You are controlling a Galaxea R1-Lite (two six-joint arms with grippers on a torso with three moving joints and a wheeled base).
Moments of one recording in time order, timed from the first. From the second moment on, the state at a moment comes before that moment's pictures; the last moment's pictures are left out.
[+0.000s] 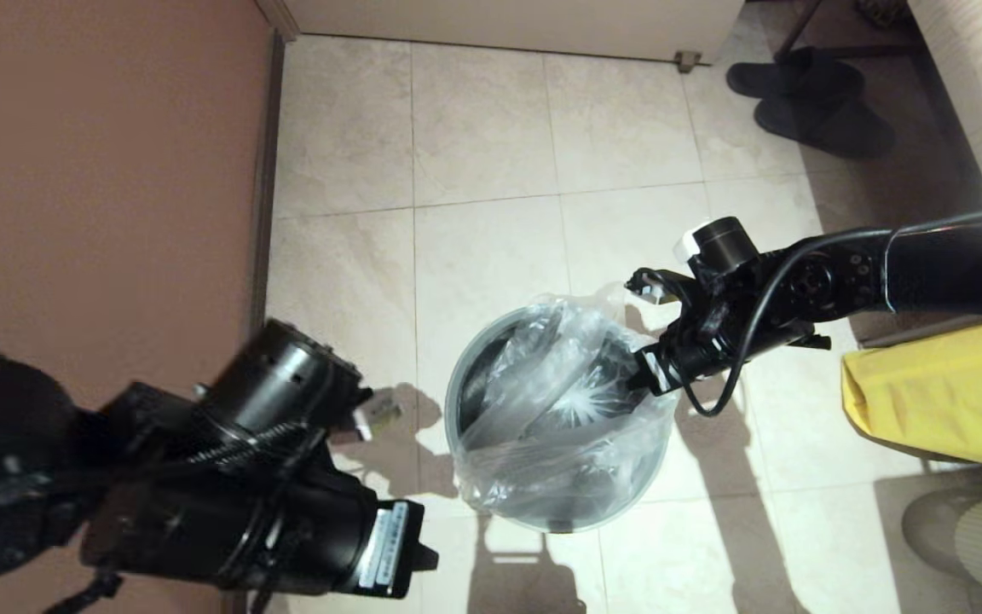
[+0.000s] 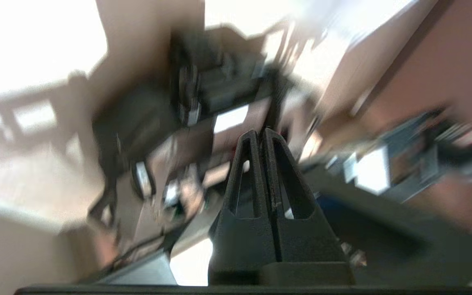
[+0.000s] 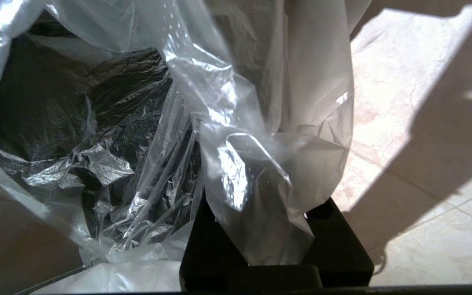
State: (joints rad) left arm -0.74 1.49 -0.93 0.37 -0.13 -0.54; right arm 0.40 2.11 -1.72 0.50 0.22 -0.05
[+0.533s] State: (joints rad) left arm -0.60 1.41 -1.16 0.42 -0.06 -0.48; right arm 0.53 2.12 -1.72 0.41 0.22 0.01
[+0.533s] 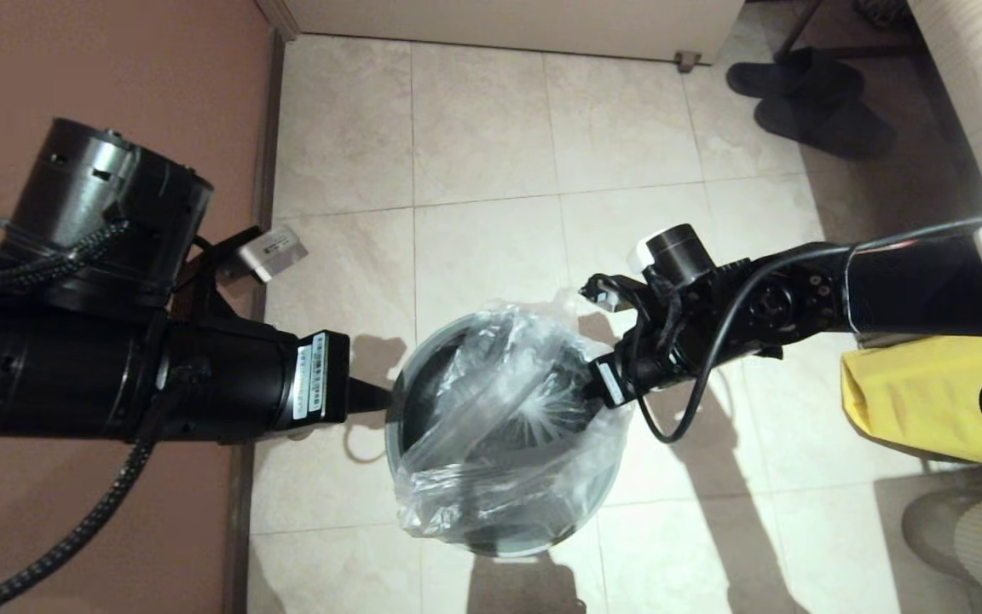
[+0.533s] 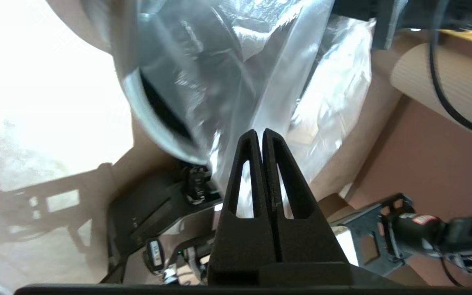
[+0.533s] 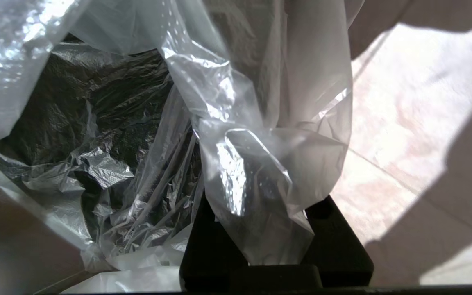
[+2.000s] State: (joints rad) left arm -0.52 1.57 -1.20 0.41 -0.13 -0.41; right arm 0.60 2.30 -1.97 0.30 0.04 -0.13
